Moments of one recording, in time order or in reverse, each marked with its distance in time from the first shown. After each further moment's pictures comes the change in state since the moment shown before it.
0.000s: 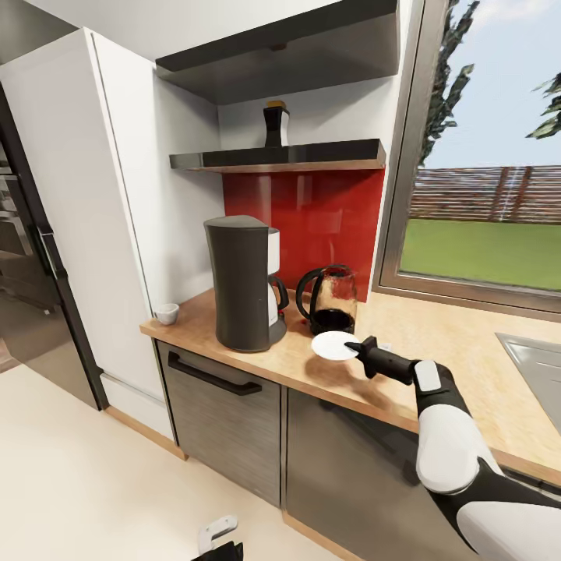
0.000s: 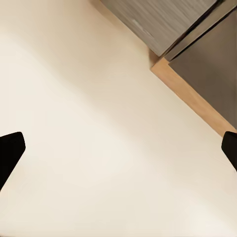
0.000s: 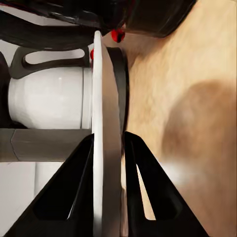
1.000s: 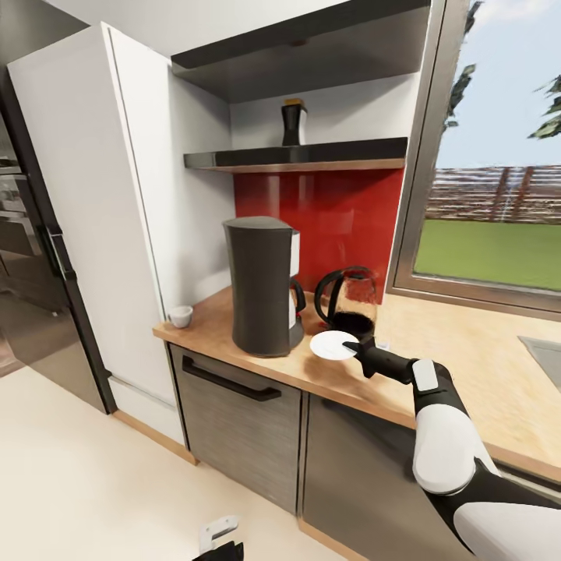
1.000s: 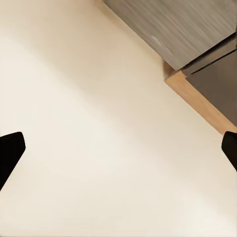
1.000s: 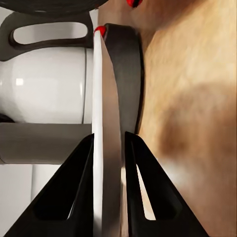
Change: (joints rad) left arm 0.000 -0.001 -0.002 -0.001 0.000 0.000 0.000; right arm 0.000 0.015 0.002 -0.014 0.008 -0.003 -0.007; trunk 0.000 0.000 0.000
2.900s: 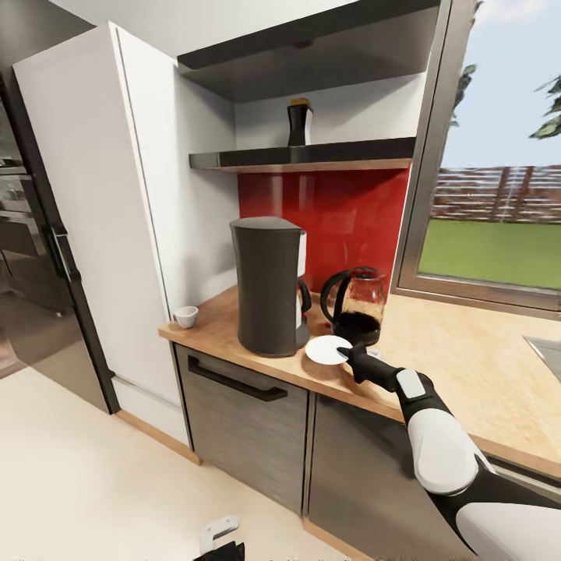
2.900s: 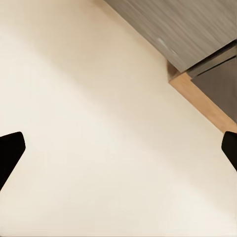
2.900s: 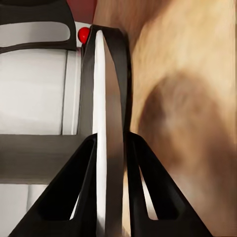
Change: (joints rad) left arm 0.000 -0.003 -0.002 0.000 -0.001 0.000 0.000; right arm 0.003 -0.011 0.001 0.180 -0.017 -0.252 0.009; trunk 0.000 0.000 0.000
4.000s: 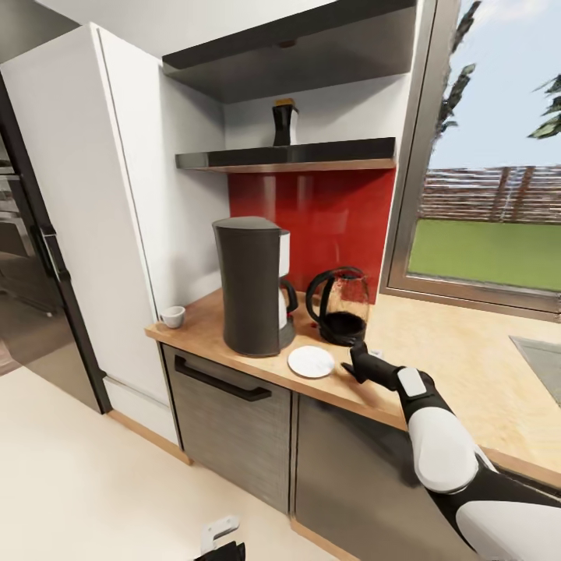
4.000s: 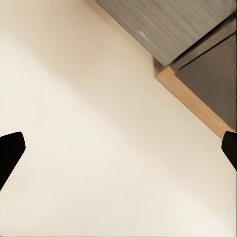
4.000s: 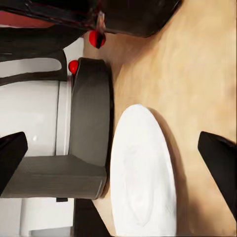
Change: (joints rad) left arm 0.000 -0.001 0.000 -0.001 0.000 0.000 0.000; right arm -0.007 -0.001 0.001 -0.005 -0.012 0.003 -0.047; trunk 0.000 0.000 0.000
